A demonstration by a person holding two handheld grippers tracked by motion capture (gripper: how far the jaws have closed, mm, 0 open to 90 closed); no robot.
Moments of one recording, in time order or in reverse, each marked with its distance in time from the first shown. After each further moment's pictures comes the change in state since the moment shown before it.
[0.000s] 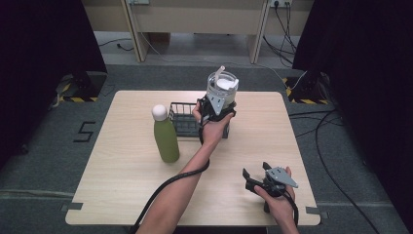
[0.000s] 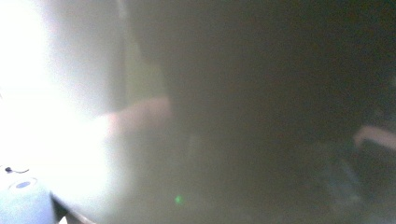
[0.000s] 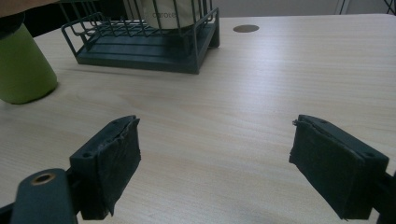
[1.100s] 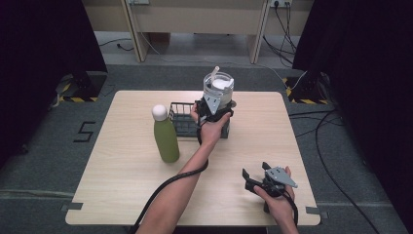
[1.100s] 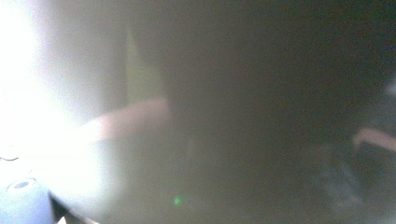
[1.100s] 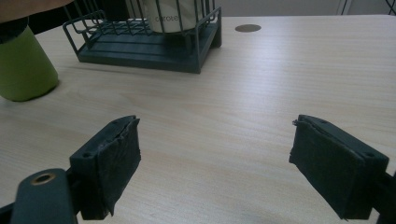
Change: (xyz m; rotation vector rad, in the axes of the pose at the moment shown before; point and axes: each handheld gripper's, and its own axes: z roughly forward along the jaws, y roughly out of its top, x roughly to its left) left arm 0.009 -0.007 0.002 0.002 -0.007 -0.070; right arm 0.001 0.000 0.000 0.005 0.003 -0.009
